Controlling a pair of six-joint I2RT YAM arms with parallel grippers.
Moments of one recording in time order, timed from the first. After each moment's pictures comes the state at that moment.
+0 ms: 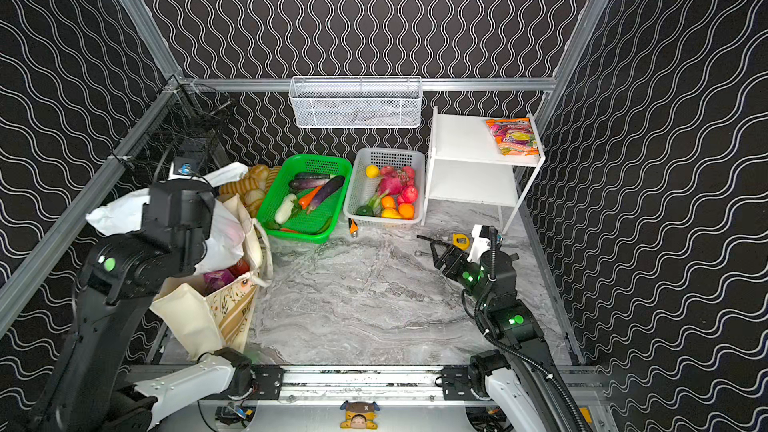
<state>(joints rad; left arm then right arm) -0.42 1.09 1.65 -1.25 -0.99 -0.02 0.27 0.61 0.58 -0.29 -0.21 0.78</state>
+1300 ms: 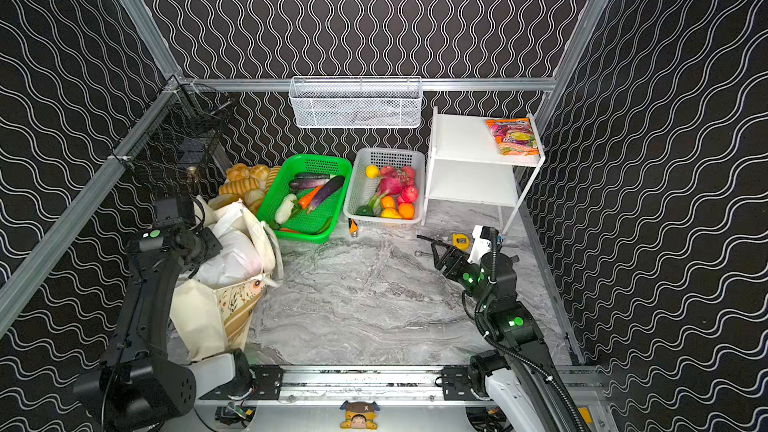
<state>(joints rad) 0.28 1.20 1.17 -1.04 -0.20 -0.42 0.27 0.60 0.57 -0.28 -0.19 0.74</state>
